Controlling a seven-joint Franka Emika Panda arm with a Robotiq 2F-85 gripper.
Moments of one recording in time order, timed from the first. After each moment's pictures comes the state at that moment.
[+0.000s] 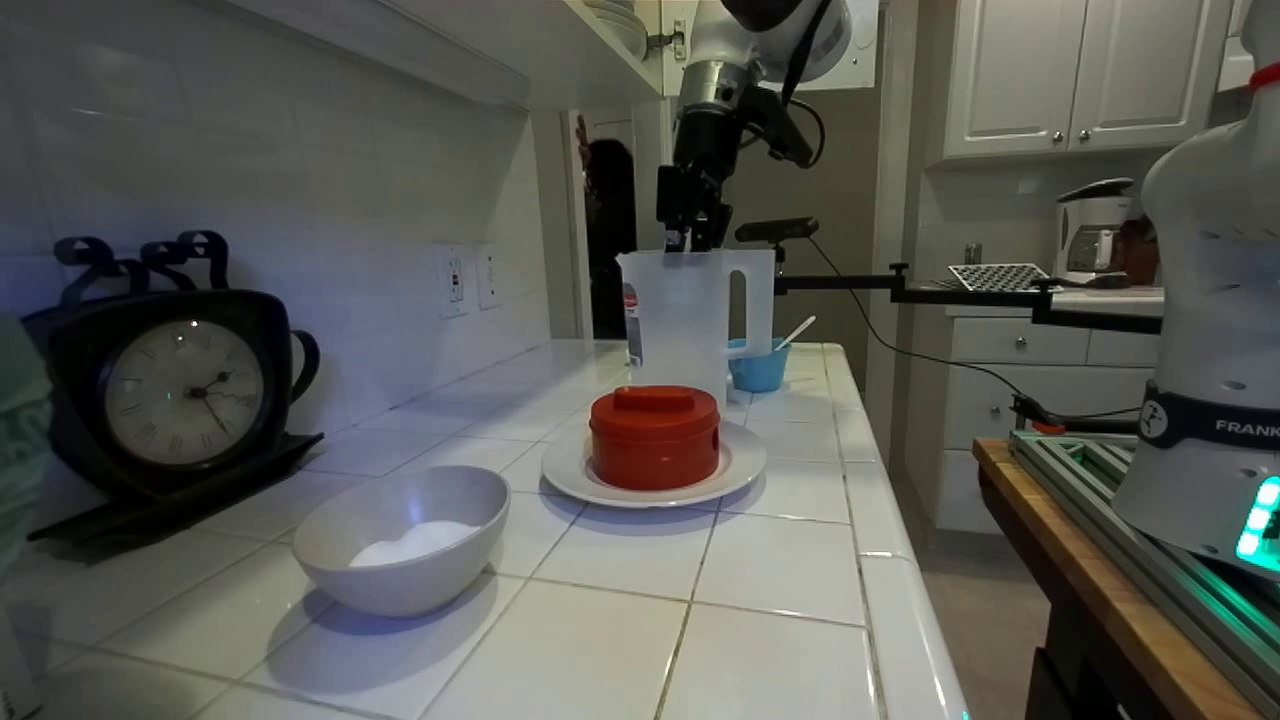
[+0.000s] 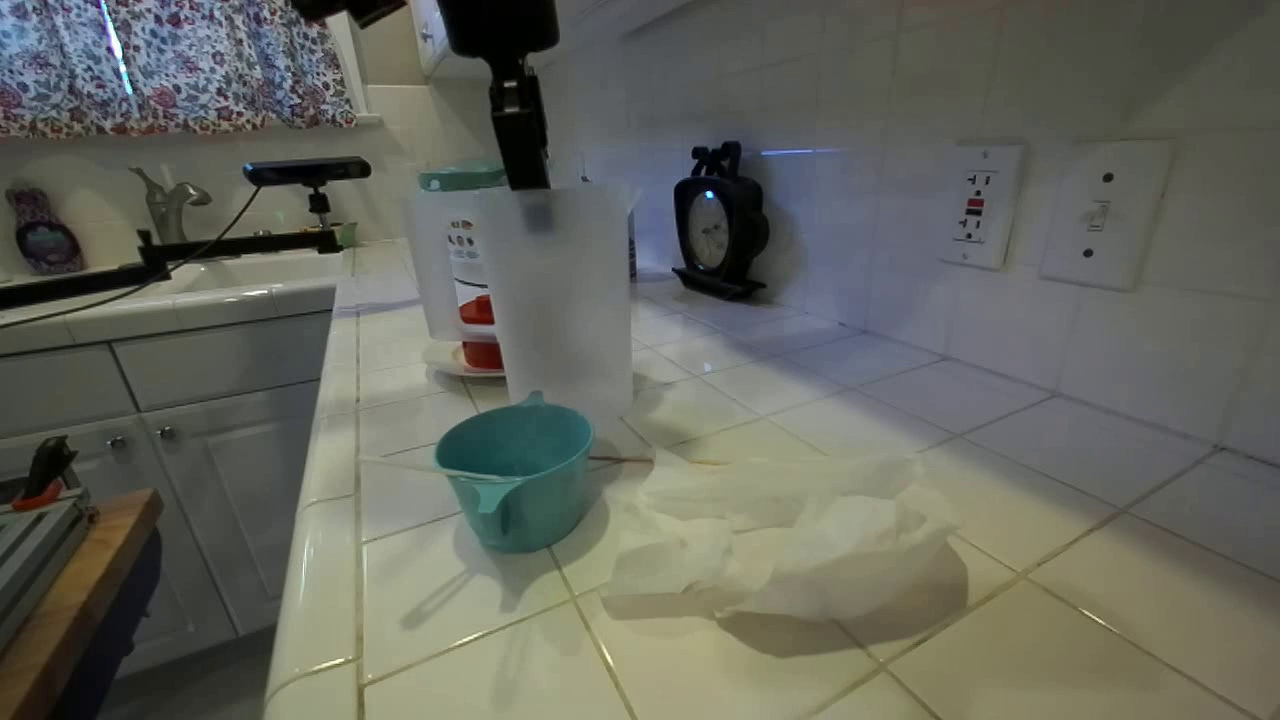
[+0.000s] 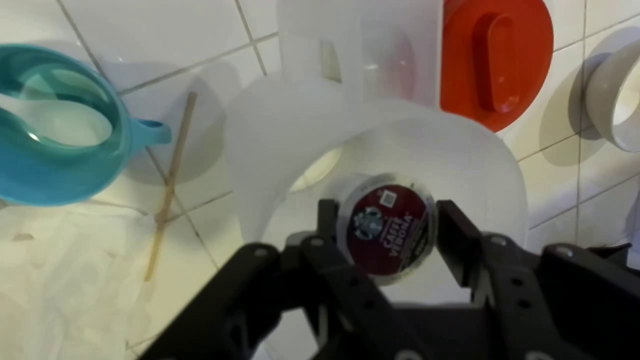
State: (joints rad) arm -0.07 -0.14 -0.10 -2.28 0.34 2.25 -0.01
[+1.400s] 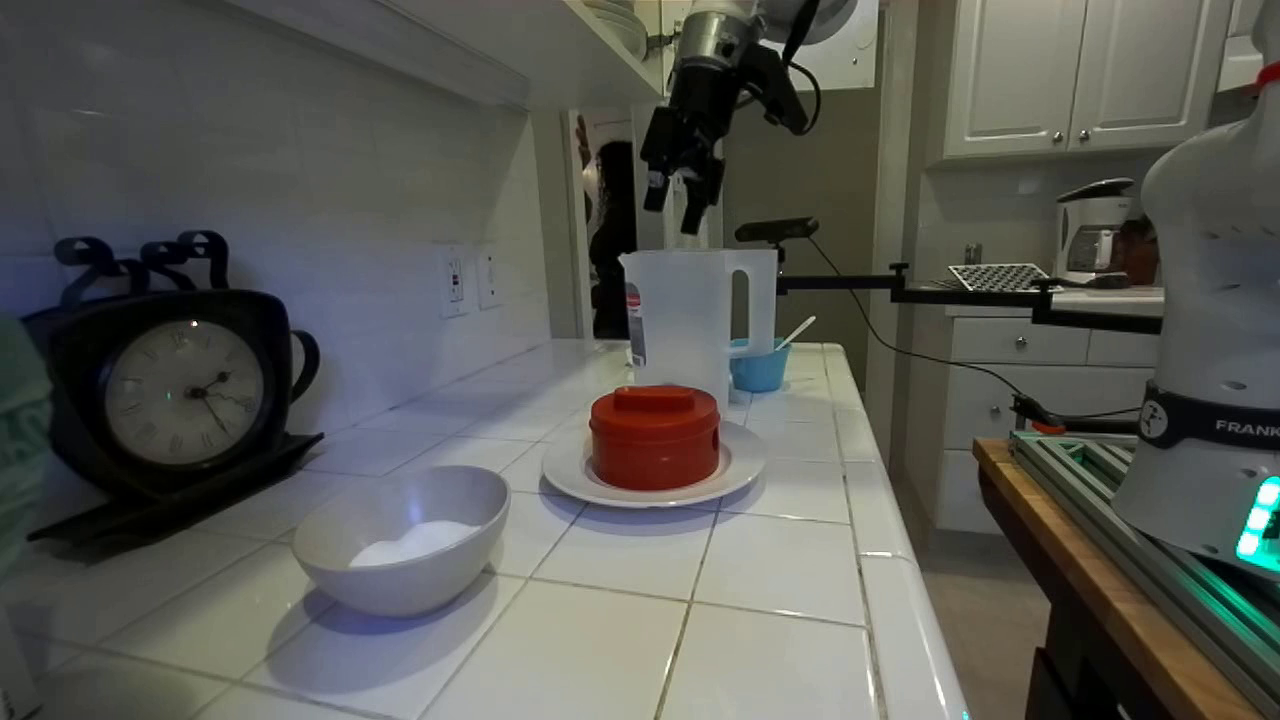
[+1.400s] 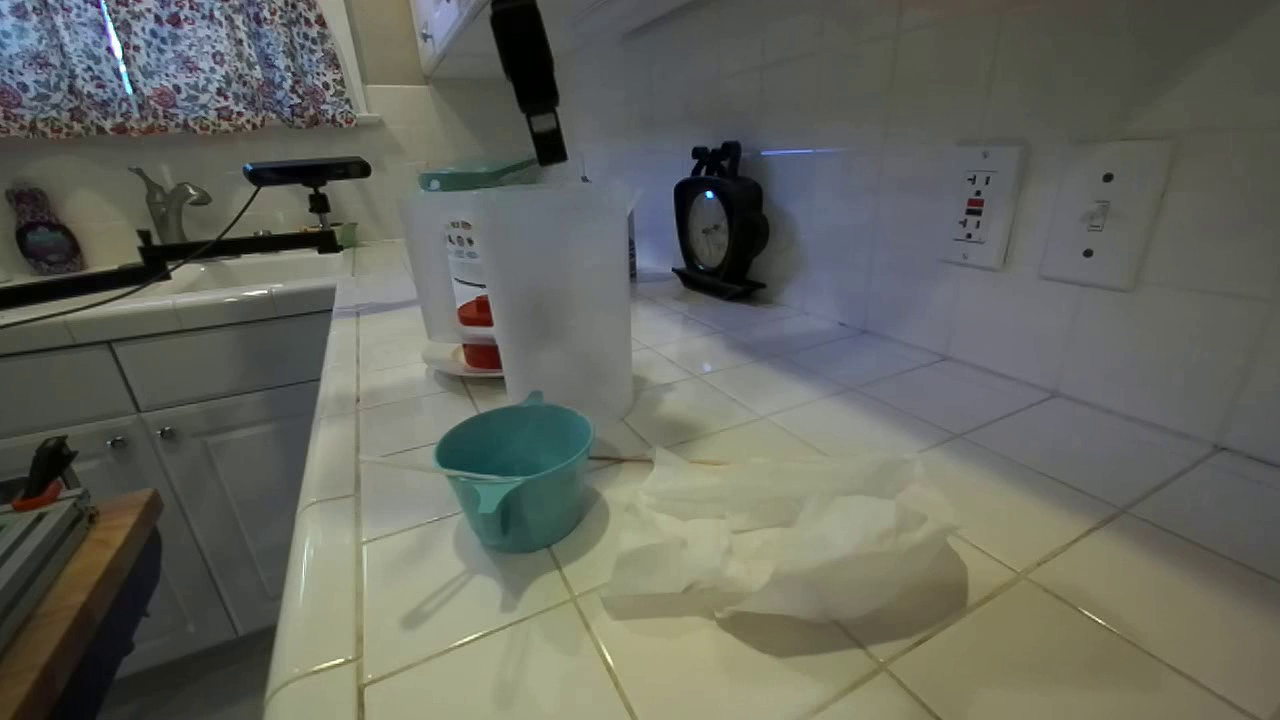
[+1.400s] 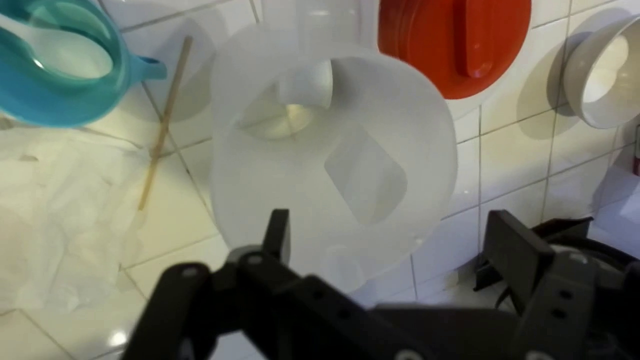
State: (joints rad) arm -0.07 -0.20 -0.08 -2.24 0.29 2.26 -0.01
